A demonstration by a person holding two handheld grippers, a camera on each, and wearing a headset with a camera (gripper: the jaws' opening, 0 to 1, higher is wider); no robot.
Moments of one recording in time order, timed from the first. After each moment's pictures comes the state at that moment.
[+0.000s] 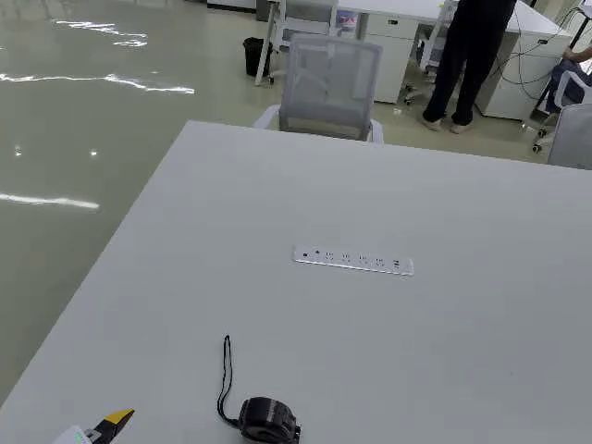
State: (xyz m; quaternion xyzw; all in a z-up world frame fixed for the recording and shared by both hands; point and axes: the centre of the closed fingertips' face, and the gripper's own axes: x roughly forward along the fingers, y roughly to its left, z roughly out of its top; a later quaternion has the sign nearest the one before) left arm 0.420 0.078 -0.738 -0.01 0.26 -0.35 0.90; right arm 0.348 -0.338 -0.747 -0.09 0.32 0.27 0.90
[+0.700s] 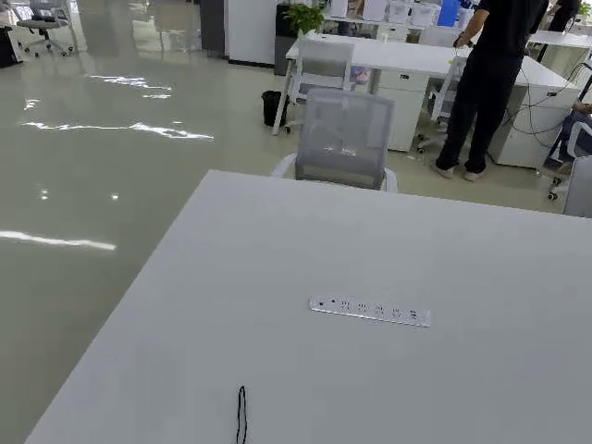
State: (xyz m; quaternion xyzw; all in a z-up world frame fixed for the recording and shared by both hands) left arm 0.414 0.078 -0.735 -0.01 0.26 -0.35 0.90; right arm 0.346 -0.337 -0.752 -0.07 0.32 0.26 0.91
